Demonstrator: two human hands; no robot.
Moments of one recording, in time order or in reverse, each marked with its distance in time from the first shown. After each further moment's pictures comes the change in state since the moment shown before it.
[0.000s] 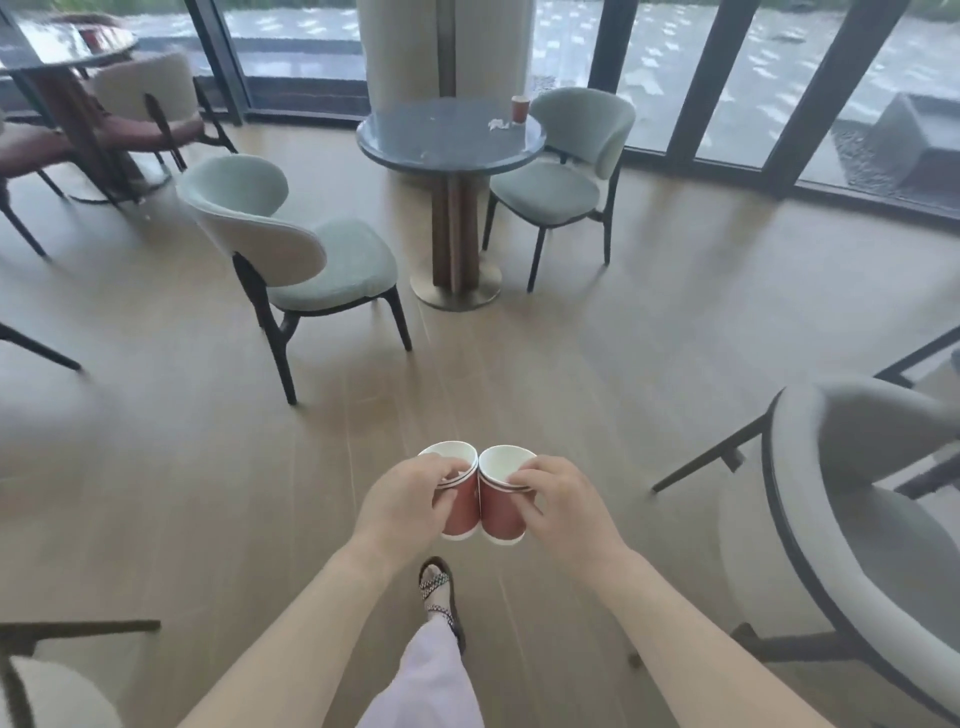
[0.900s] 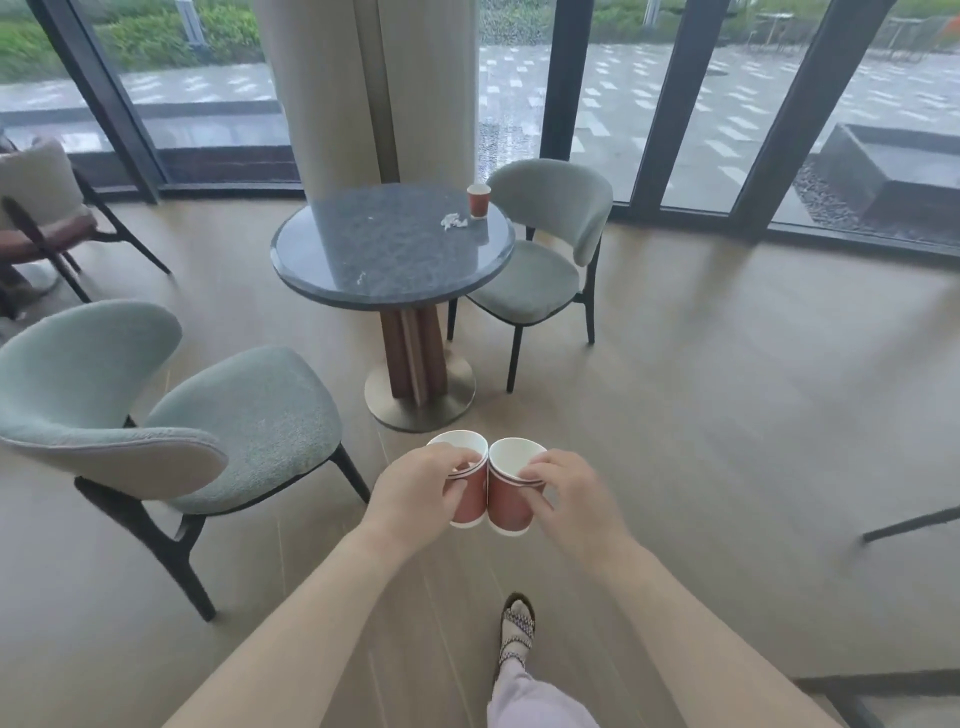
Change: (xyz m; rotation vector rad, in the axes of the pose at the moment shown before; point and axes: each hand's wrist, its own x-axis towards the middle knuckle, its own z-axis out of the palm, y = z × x) left_hand 0.581 -0.043 -0.056 0.065 -0.025 0.171; right_hand 0.535 0.137 -0.054 -0.041 0.148 0.072
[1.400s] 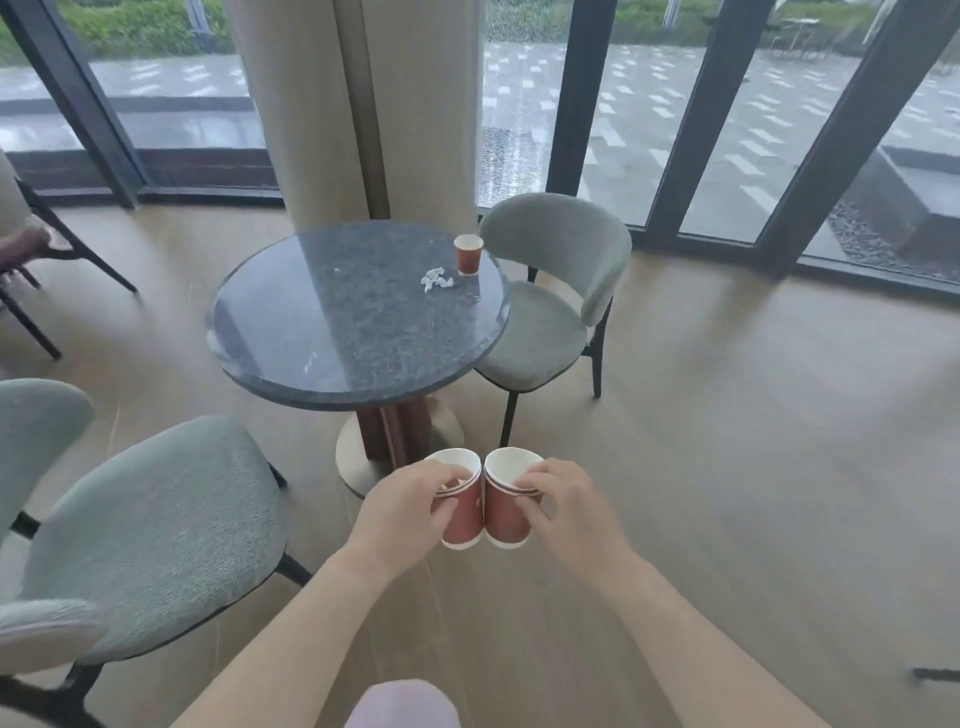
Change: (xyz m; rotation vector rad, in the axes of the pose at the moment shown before) left_hand 0.313 -0.032 0.009 -0.012 0.006 -0.013; right_hand 0.308 0.109 -0.032 -0.042 -0.043 -0.032
